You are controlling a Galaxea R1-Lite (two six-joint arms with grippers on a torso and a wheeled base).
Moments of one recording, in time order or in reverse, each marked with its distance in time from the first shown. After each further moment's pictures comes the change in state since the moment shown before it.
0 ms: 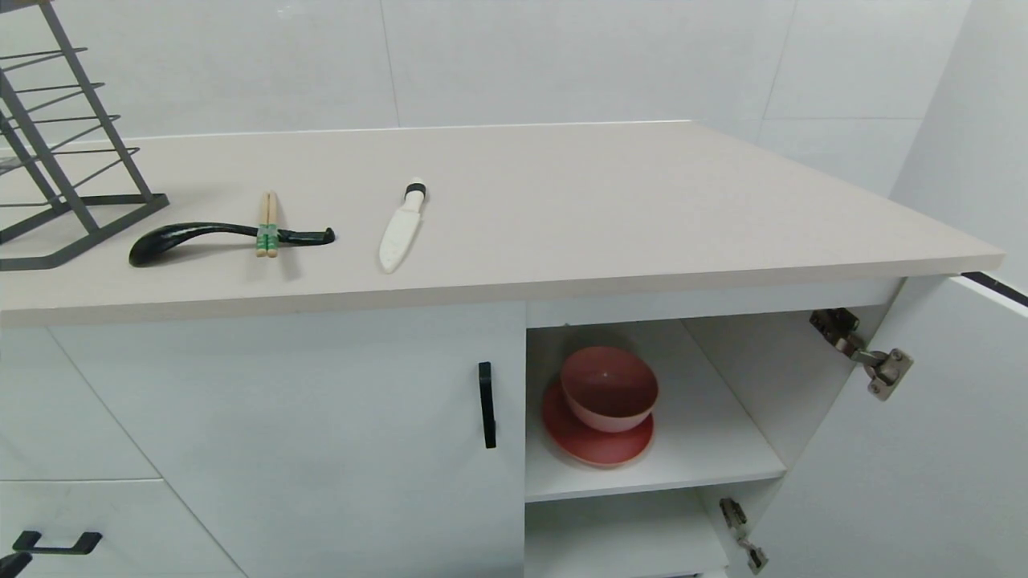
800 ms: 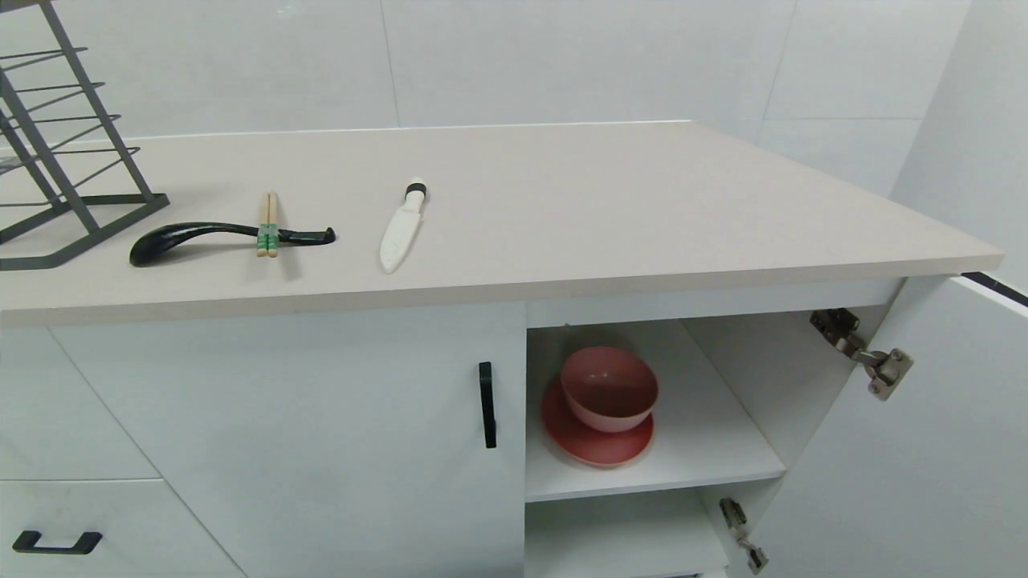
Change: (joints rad) left arm 0.126 -0.107 0.004 0.166 0.040 0.006; right arm -0.071 -0.315 0.000 0.258 0.006 0.007
